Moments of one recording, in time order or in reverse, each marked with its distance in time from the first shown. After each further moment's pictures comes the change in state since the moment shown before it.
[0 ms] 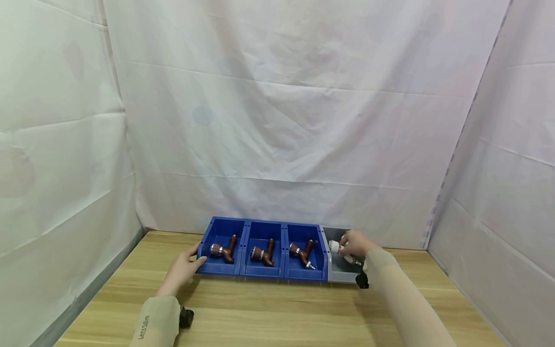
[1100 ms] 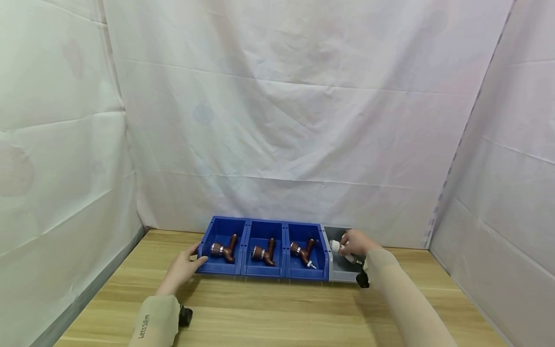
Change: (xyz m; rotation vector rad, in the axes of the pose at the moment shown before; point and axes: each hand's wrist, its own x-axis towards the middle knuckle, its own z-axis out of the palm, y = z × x) left_hand 0.003 -0.001 -0.003 0.003 -0.030 0.000; right_hand 0.006 0.003 0.003 -0.017 -0.009 -0.006
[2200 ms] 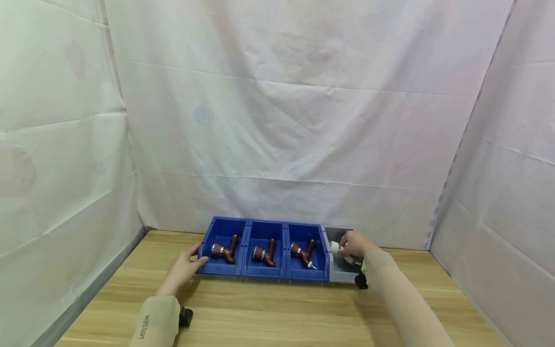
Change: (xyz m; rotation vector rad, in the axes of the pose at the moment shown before) left_hand -0.002 0.003 -0.001 -0.004 0.003 -0.012; right_hand -0.005 -0.014 -0.001 -0.006 0.004 0.017
